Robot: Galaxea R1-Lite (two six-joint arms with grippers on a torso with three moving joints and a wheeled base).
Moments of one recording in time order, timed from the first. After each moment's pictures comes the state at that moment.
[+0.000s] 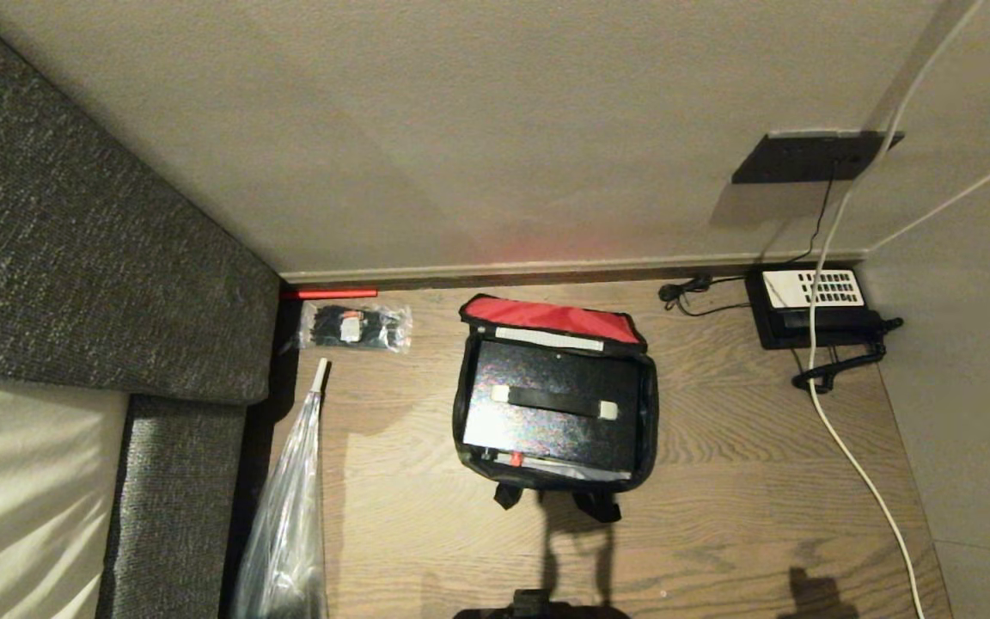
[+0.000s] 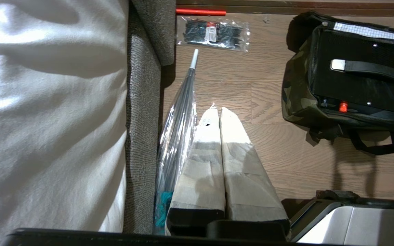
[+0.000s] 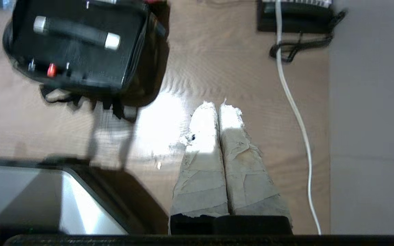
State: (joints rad) left arm 0.00 0.00 0.00 0.00 0.01 -0.01; right arm 0.01 0.04 -0.01 0.00 0.01 -0.09
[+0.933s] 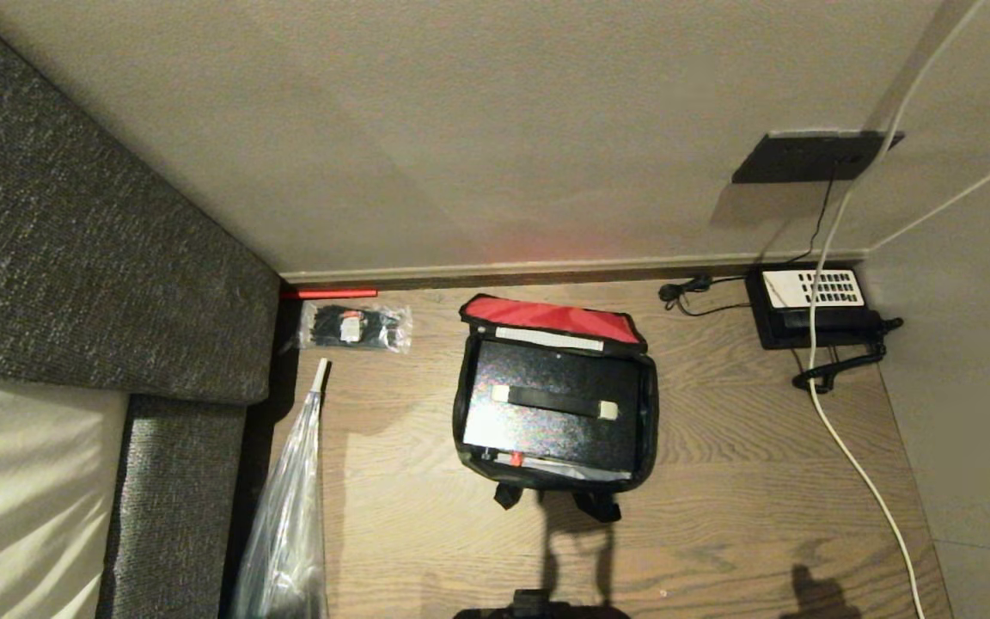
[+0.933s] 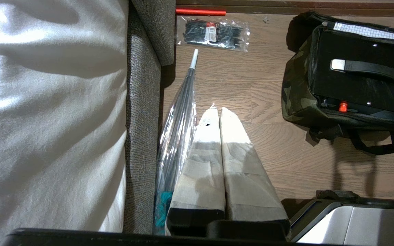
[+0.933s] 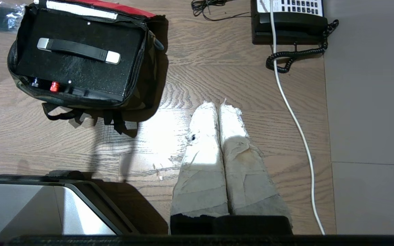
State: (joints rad) left arm 0.00 0.00 0.00 0.00 0.01 -0.01; right arm 0.01 -0.01 0.00 0.00 0.01 -0.05
